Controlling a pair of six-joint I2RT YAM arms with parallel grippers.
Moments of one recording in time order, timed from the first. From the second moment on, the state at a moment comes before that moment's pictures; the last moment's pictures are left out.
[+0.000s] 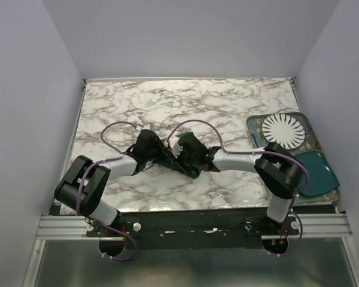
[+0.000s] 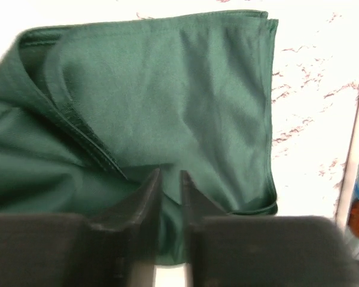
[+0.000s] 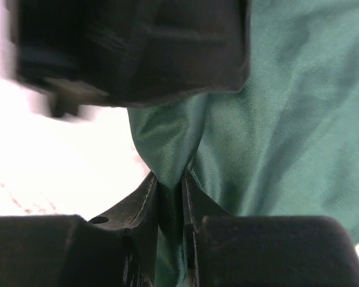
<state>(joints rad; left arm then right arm) -0.49 1.53 0.57 0.28 0.08 -0.87 0.95 1.82 1.02 -0.02 -0.08 -0.08</state>
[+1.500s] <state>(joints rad) -0.49 1.45 0.45 0.38 0.19 -0.81 0.59 2.23 1.31 -0.24 -1.13 0.35</state>
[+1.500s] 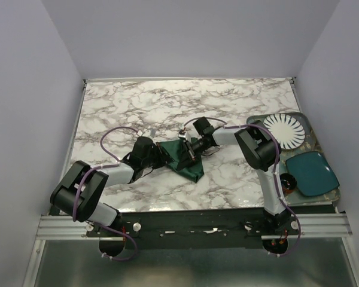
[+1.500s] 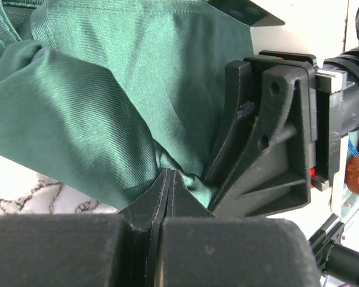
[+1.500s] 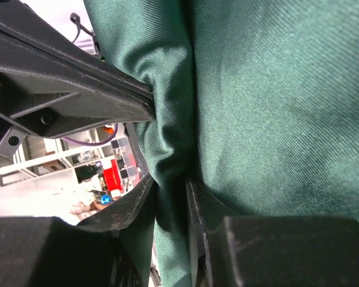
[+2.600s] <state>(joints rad) -0.49 1.54 0.48 0.44 0.16 -0.84 1.01 1.73 1.04 -0.22 0.11 -0.06</state>
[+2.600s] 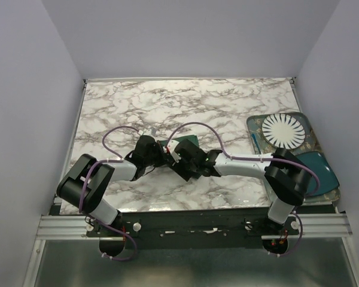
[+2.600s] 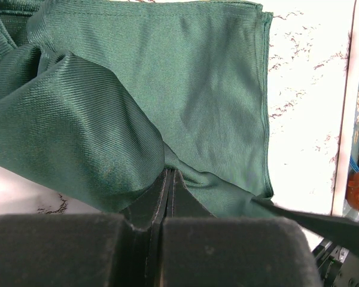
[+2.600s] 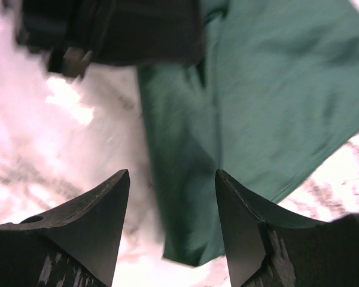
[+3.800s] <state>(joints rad) -0.45 1.40 0.64 0.10 0.14 -0.76 0.90 1.79 1.00 -0.01 -0.05 0.05</state>
